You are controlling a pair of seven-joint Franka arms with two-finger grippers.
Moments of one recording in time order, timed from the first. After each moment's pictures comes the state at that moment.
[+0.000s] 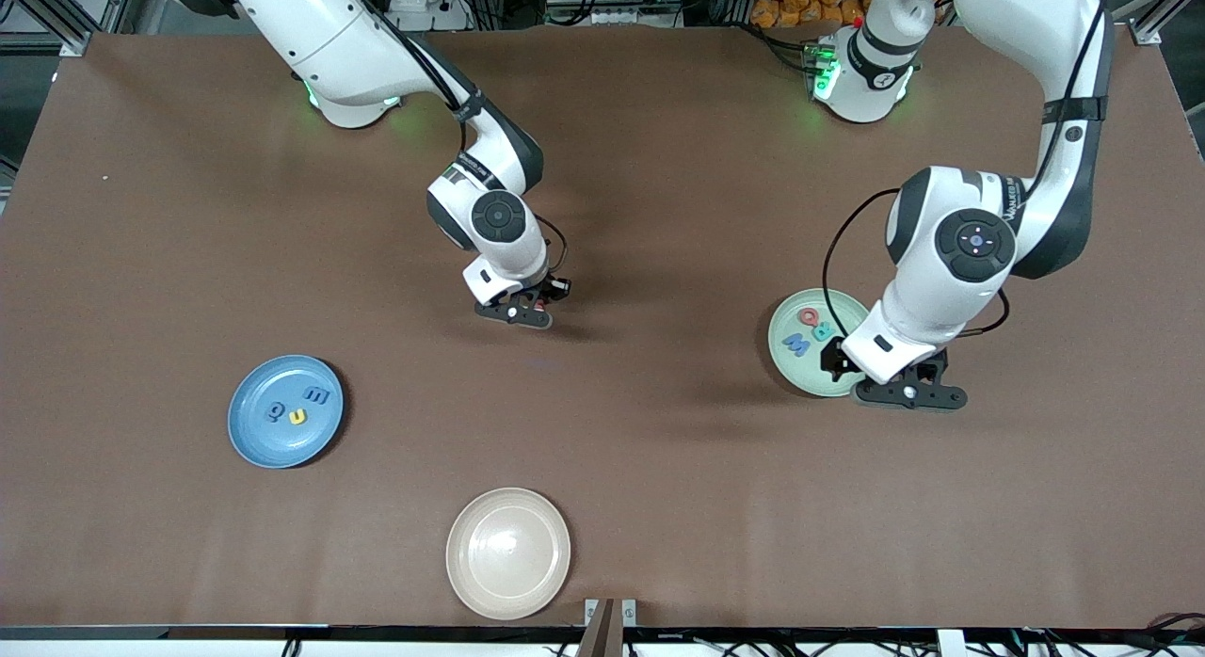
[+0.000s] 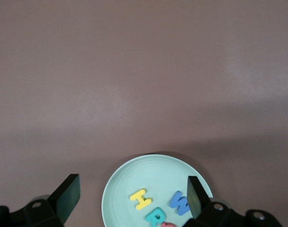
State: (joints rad) left arm -0.46 0.37 0.22 -1.78 0.04 2.27 -0.17; right arm 0.41 0.60 0.30 -1.95 -0.18 2.47 1.01
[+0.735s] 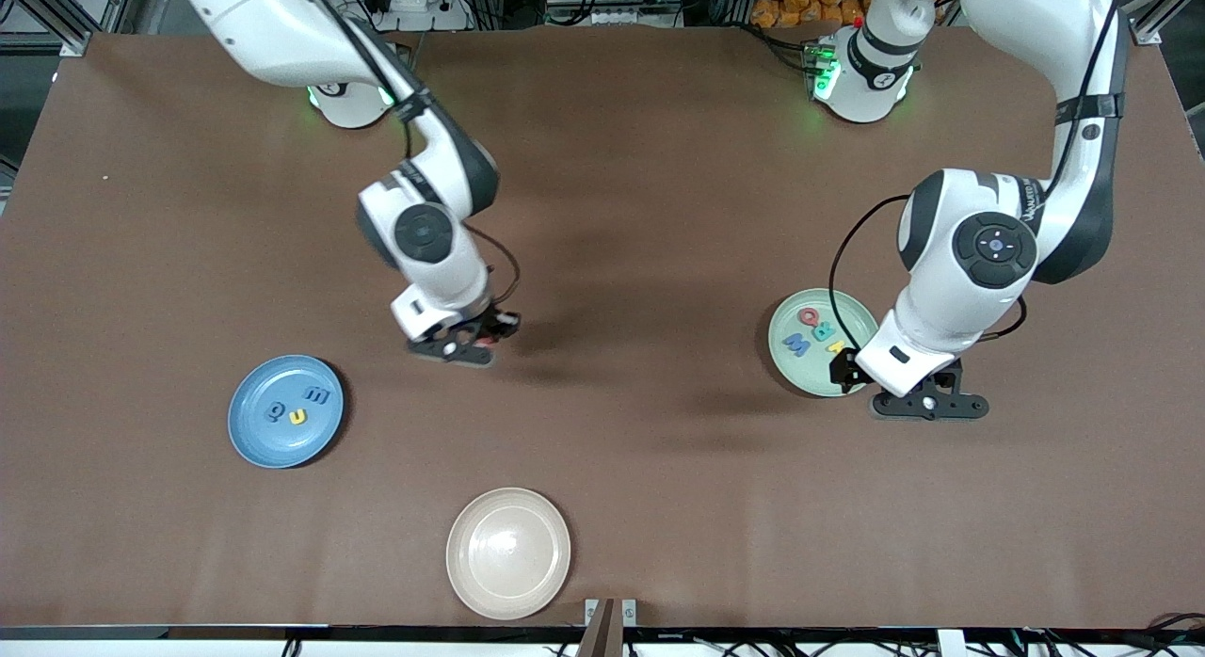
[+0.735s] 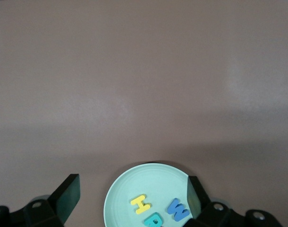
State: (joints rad) left arm -0.45 0.39 0.22 -1.68 0.03 2.20 -0.20; right arm 0.25 0.48 0.21 -1.81 -0.18 2.28 0.71
